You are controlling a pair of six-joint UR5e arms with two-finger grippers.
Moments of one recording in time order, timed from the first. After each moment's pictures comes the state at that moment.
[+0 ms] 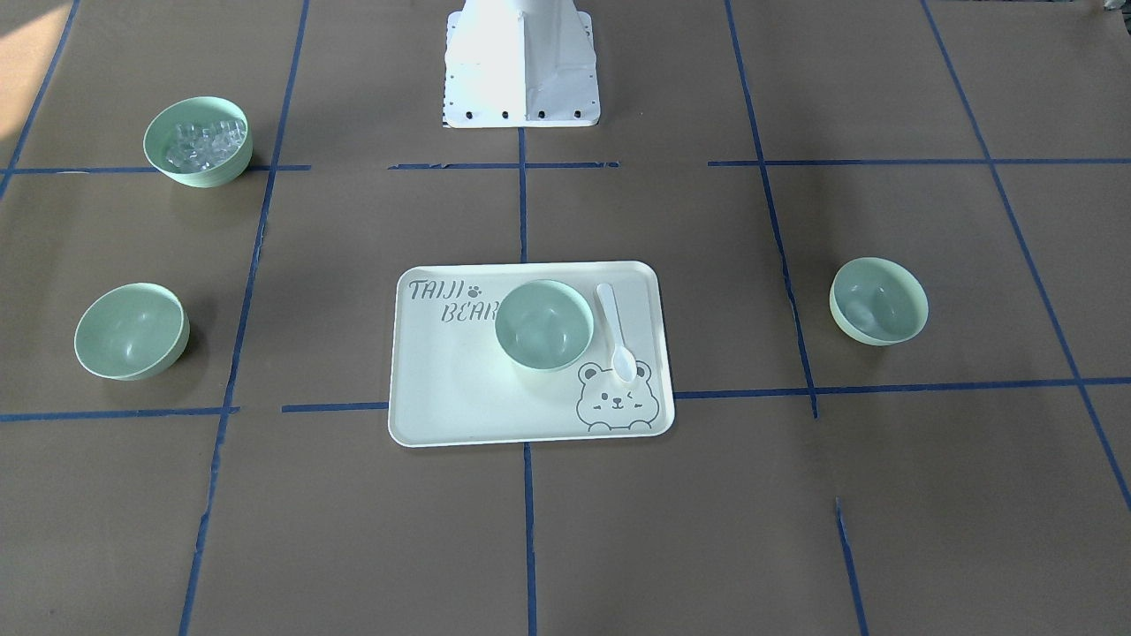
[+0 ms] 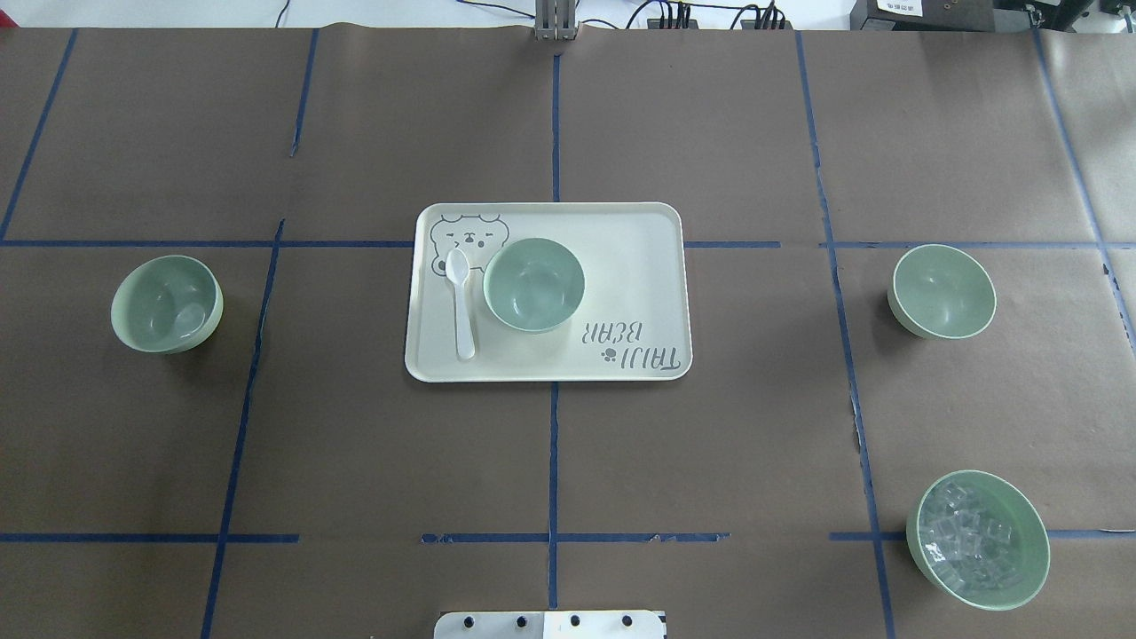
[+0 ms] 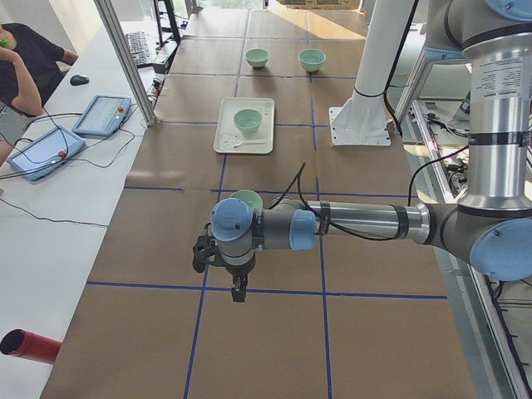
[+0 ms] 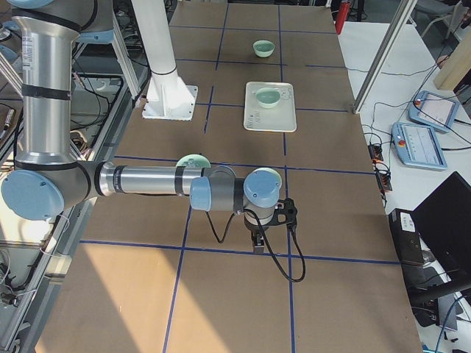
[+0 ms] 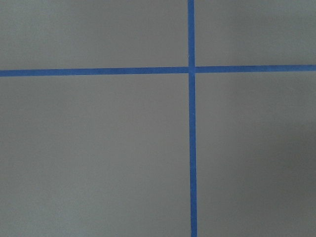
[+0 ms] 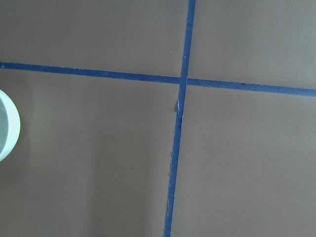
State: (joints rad) left arm -1.59 -1.49 -1.69 -1.53 -2.36 0.04; right arm 1.58 -1.66 1.69 -1.58 2.41 -0.08
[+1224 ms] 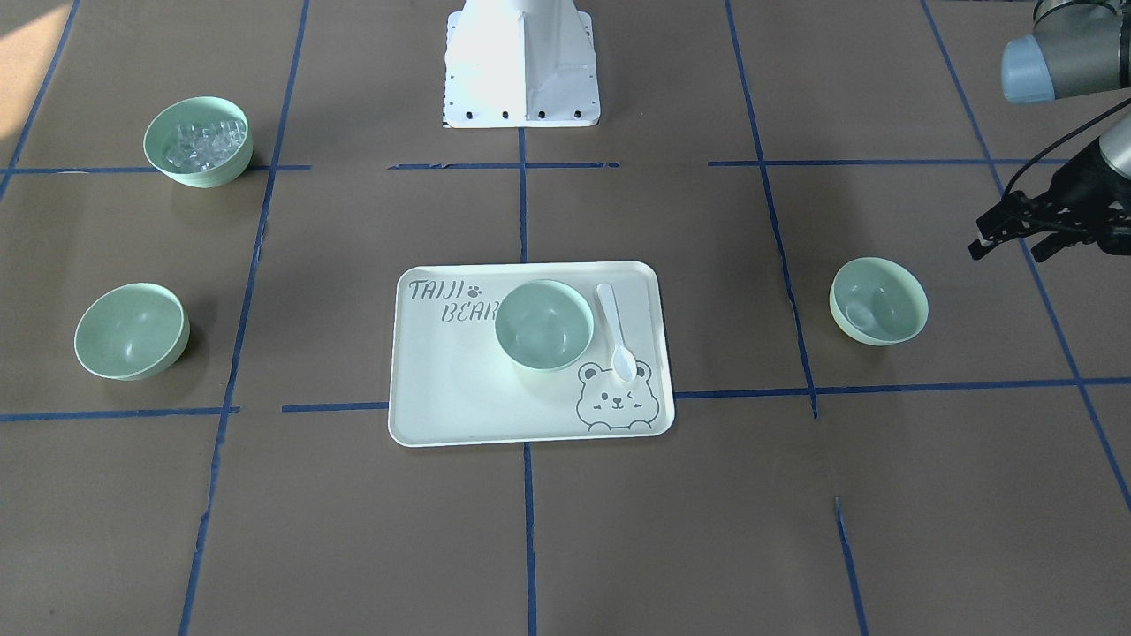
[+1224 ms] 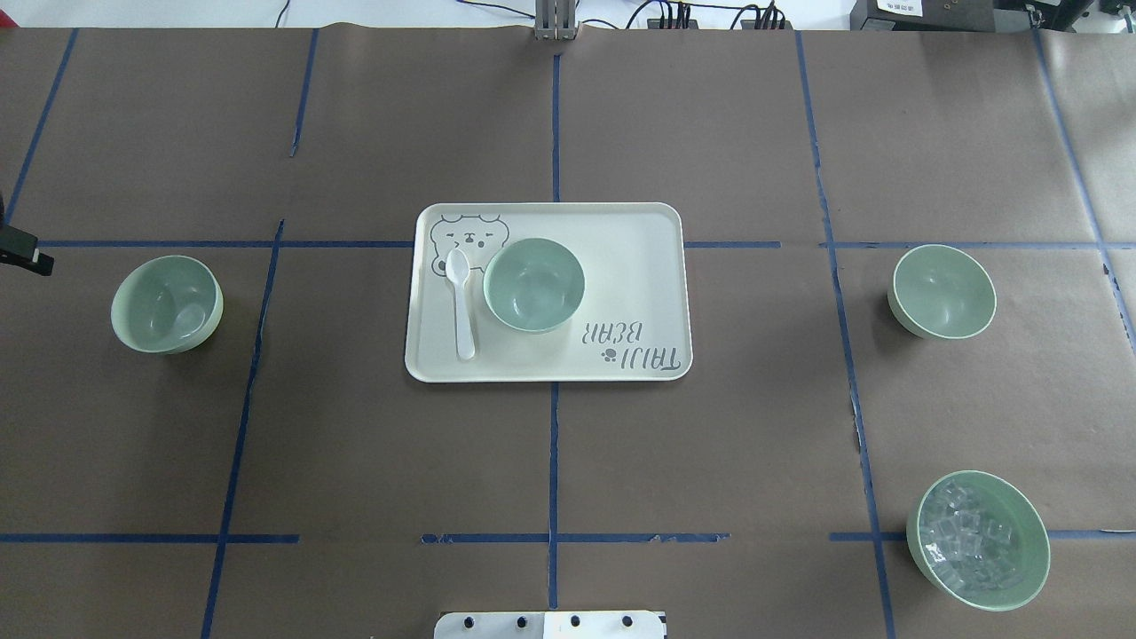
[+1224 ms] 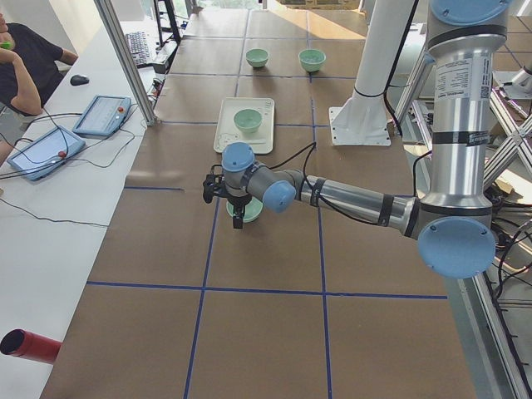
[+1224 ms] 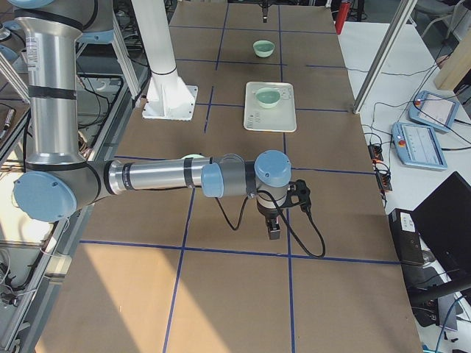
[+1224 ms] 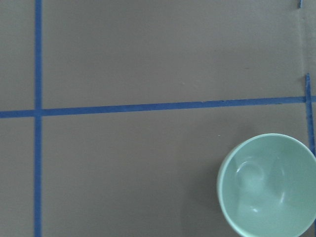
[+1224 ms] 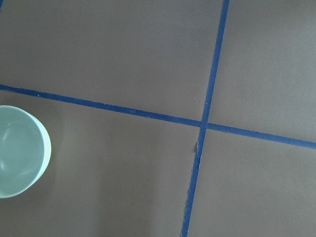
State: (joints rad) left arm -1.16 -1.53 -1.79 -1.97 -2.32 -0.69; right arm 1.57 -1.59 1.72 -1.57 2.40 -0.08
